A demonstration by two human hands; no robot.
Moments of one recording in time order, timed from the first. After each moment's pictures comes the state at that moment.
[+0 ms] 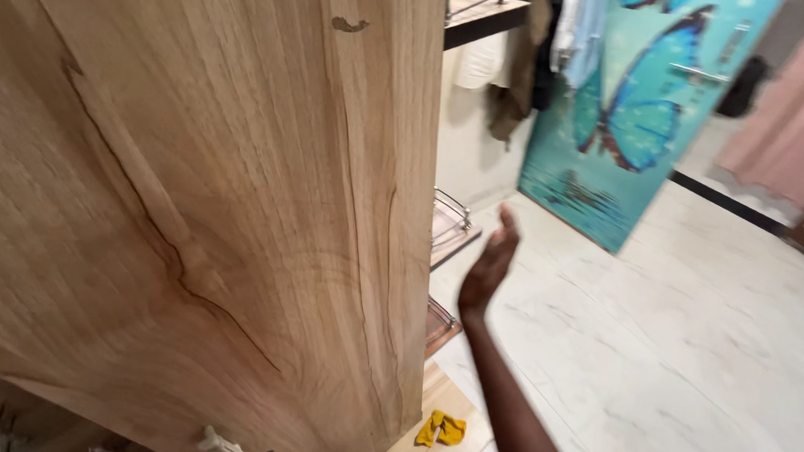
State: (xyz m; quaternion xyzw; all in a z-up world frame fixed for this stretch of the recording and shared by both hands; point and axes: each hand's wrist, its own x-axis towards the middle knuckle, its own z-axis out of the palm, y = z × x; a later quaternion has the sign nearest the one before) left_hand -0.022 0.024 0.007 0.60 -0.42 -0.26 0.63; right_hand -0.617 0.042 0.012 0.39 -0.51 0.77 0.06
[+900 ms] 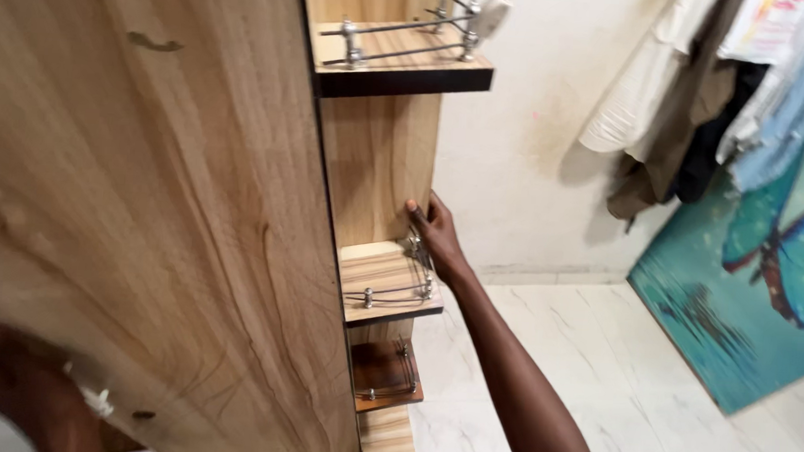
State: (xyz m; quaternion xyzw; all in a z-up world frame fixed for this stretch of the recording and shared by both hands) left_hand -0.327 0.150 0.049 0.62 -0.27 0.03 0.73; right_hand -0.704 -0.166 0.017 0.62 -0.32 0.53 -0.48
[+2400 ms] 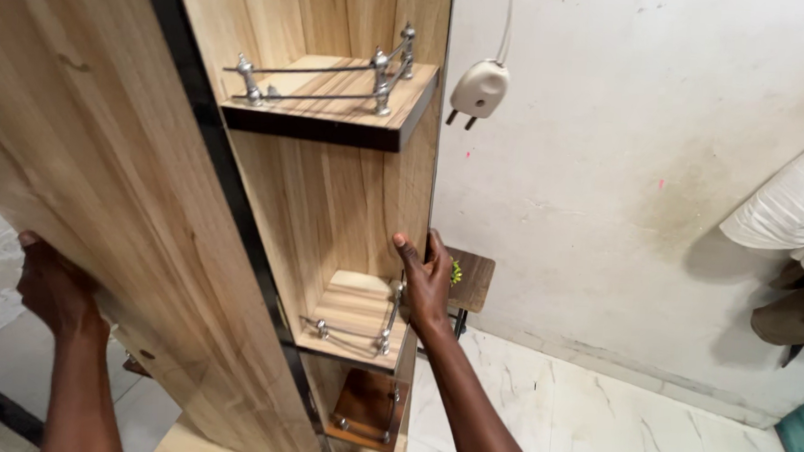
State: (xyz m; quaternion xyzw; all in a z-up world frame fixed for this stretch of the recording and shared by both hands) left_hand -0.399 0.144 0.107 0.65 -0.10 0.12 0.74; right_hand -0.719 -0.138 0.032 0.60 -0.30 0.52 -0.53
